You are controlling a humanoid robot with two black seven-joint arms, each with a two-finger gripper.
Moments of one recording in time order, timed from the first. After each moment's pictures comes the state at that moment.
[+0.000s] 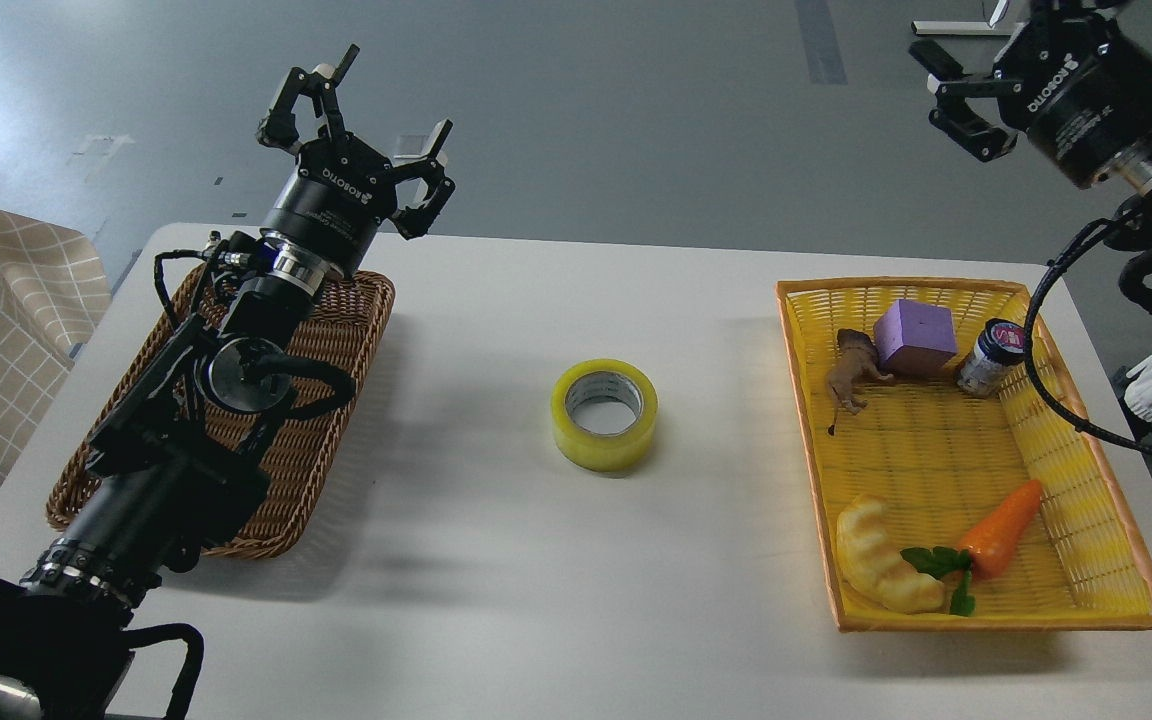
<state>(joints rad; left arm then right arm) -0.56 0.13 -1.27 -0.96 0.32 -0.49 -0.21 0.70 -0.34 1.46 1.09 -0.49 0.49 -0.14</state>
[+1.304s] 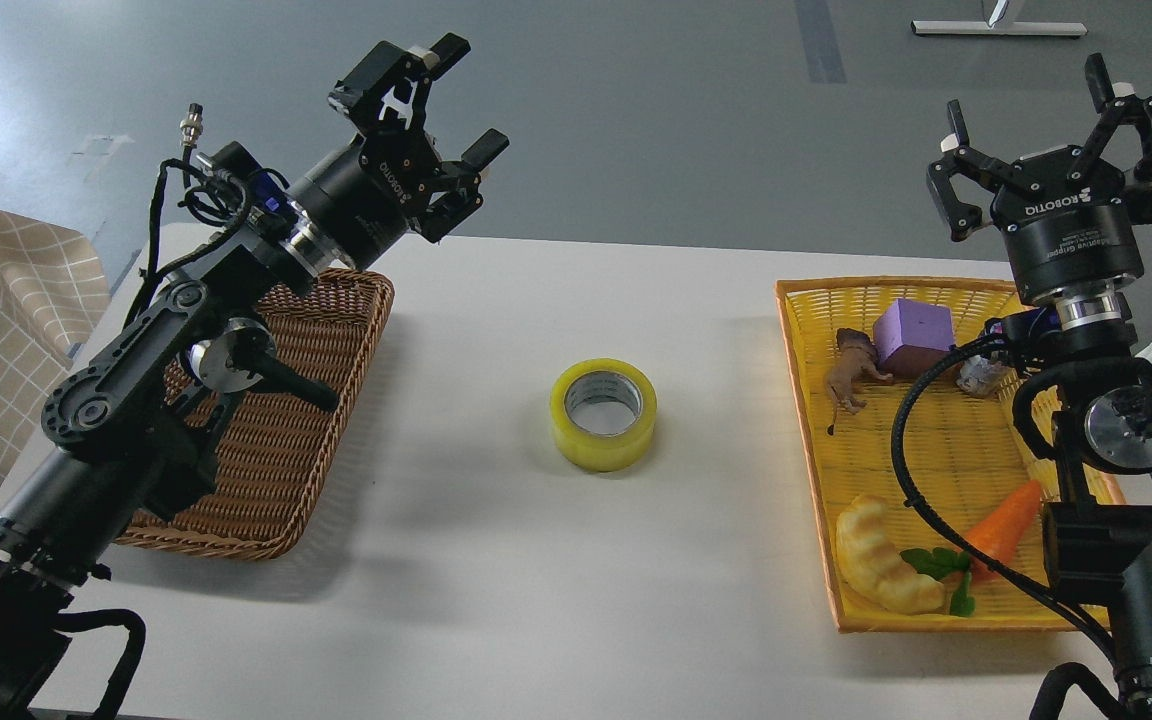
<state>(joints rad) -0.59 0.30 -1.11 -1.21 0.90 -0.45 -0.22 0.43 0.00 1.72 1.08 -0.18 0.49 -0.15</state>
